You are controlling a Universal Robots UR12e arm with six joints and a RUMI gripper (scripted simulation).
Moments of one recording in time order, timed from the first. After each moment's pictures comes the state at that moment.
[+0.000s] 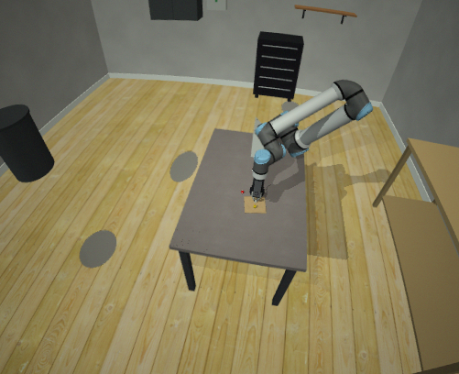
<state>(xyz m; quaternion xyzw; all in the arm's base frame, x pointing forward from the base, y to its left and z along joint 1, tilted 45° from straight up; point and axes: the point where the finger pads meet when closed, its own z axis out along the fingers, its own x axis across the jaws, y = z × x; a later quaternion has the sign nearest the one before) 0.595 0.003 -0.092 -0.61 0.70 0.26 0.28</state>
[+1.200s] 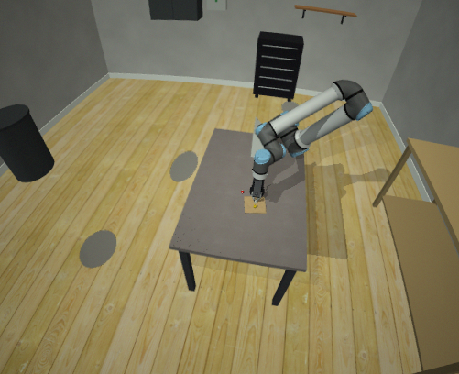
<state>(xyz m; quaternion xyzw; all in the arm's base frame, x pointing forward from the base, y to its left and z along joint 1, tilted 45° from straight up) 0.595 0.004 -0.092 -0.61 0.70 0.26 0.28</state>
